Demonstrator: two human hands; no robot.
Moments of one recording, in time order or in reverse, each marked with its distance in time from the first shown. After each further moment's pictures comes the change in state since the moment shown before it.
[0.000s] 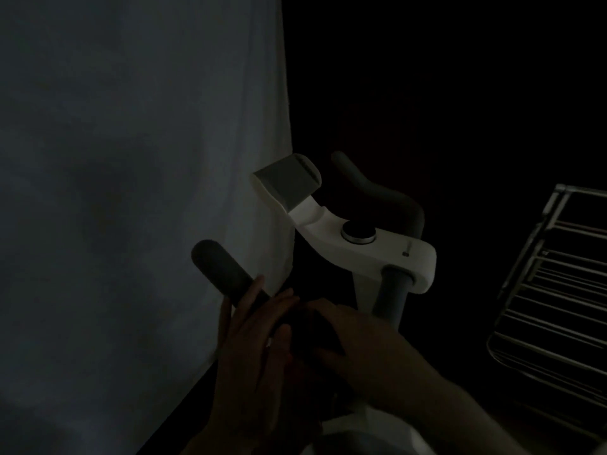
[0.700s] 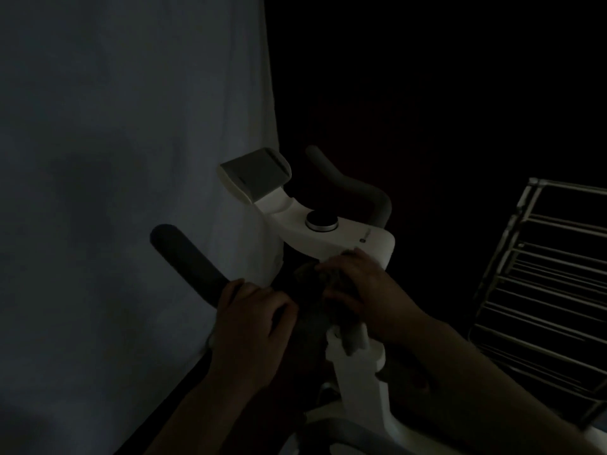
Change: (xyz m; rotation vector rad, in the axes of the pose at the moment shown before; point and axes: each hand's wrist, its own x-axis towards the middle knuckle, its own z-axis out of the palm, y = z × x) left_hand 0.009 0.048 0.025 0.289 -0.333 -0.039; right_hand -0.009 0.103 -0.018 0.044 0.154 -0.108
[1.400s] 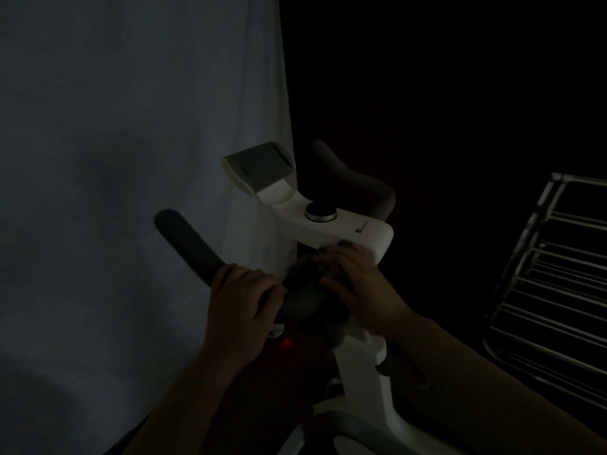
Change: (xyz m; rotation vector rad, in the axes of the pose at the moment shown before) left_hand -0.003 0.007 0.004 -0.019 0.128 -0.005; right_hand -0.011 0.019 0.013 0.143 0.088 -0.076
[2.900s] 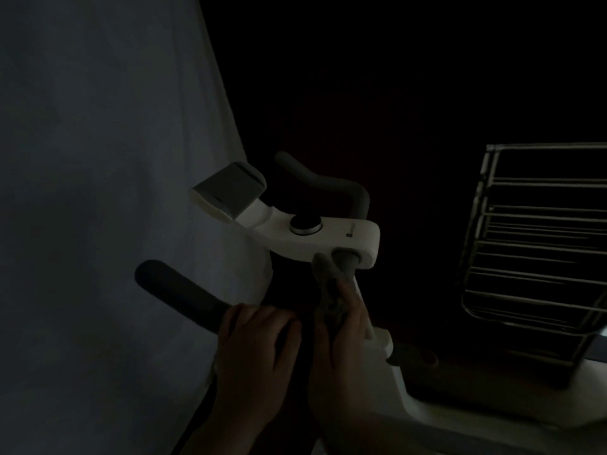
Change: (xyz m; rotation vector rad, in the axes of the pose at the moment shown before) left_hand -0.002 -0.014 -0.013 -0.095 -0.144 0.110; right_hand -0.011 -0.124 0.074 0.488 0.802 0.533
